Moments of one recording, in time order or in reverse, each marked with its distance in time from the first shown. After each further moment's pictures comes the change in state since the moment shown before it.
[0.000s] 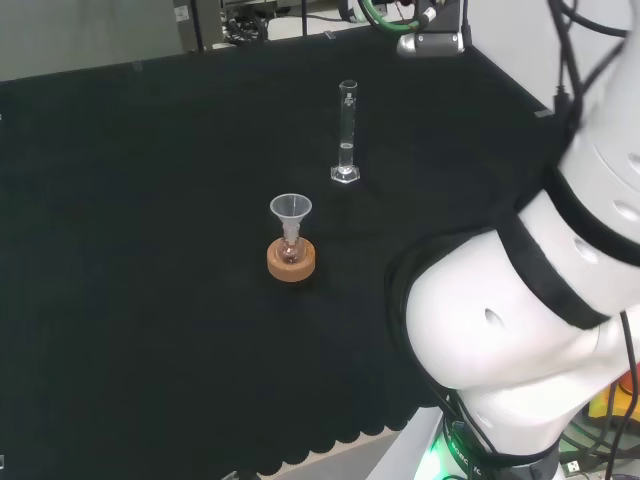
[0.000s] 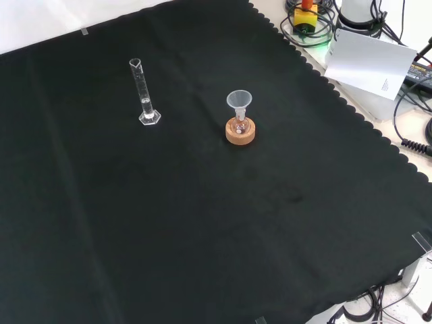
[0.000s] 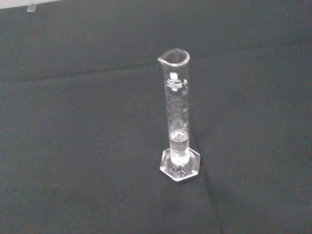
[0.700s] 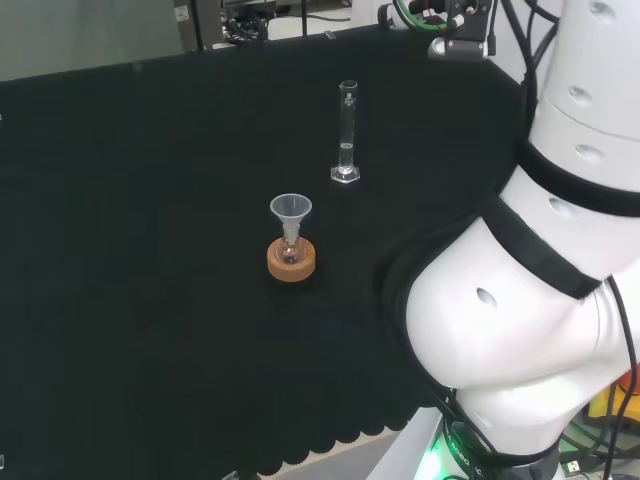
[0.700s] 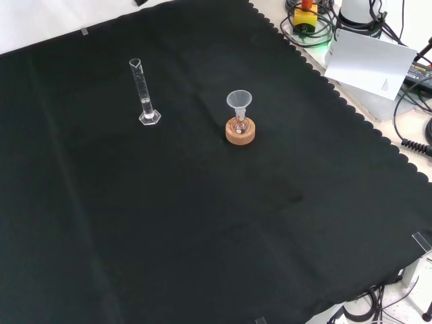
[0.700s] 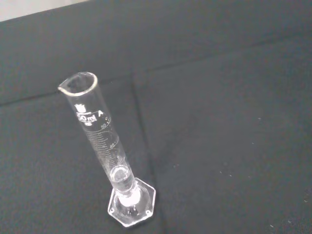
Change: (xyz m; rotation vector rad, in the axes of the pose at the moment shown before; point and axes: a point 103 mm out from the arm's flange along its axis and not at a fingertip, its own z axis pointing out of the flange) arm -0.069 0.070 0.025 -0.031 0.068 0.041
